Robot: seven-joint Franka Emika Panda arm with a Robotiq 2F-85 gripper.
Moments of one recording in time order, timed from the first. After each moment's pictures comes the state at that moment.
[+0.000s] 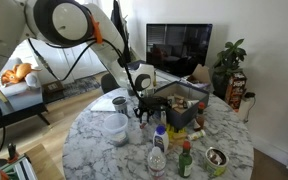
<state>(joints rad) -0.03 0.80 0.07 -1.76 -0.11 2.38 -0.95</state>
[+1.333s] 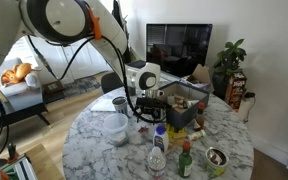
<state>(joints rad) -0.08 0.77 0.06 -1.76 -0.09 2.25 -0.59</state>
